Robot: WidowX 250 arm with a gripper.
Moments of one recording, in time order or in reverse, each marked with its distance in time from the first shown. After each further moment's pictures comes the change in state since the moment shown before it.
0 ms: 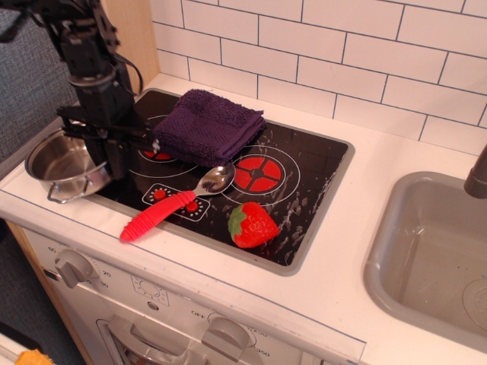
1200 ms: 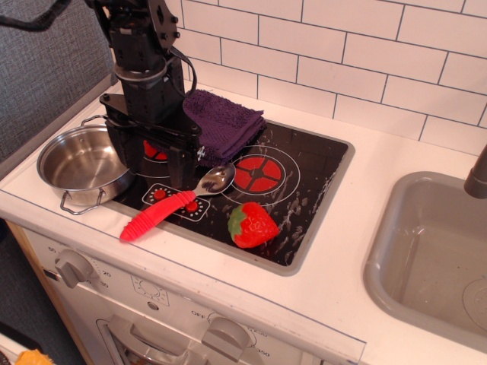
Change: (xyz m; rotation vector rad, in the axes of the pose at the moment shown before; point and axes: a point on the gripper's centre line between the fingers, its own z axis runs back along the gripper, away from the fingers) arm -0.010 -0.055 0.029 0.053 -0.059 -0.160
